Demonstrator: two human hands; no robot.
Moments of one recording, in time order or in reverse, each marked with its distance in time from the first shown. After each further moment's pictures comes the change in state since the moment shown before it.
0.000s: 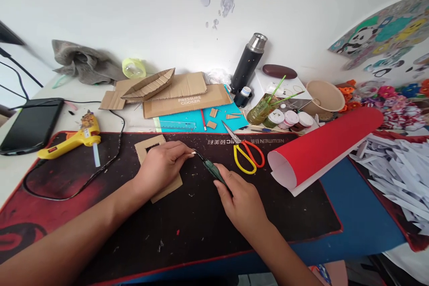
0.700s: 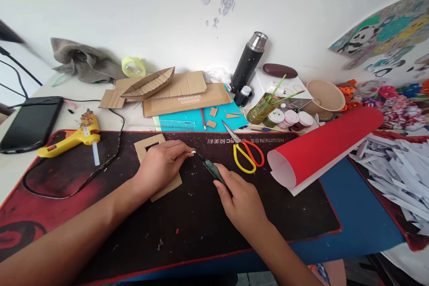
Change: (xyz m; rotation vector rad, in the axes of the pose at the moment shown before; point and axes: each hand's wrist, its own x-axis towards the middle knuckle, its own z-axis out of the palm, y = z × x) left_hand 0.001 0.001 -0.001 -0.019 -0.007 -0.015; right_hand 0.000 -0.001 0.000 -0.014 -0.008 -0.003
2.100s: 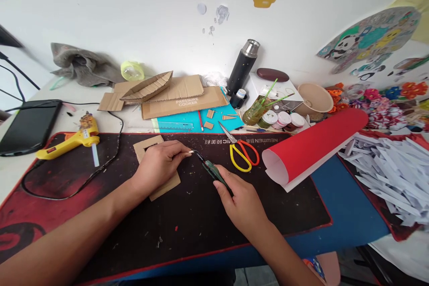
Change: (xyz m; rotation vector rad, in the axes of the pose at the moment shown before) left_hand 0.002 0.000 -0.001 -0.046 -0.001 -0.045; right_hand -0.004 -0.004 -0.010 0.164 -0.041 0.119
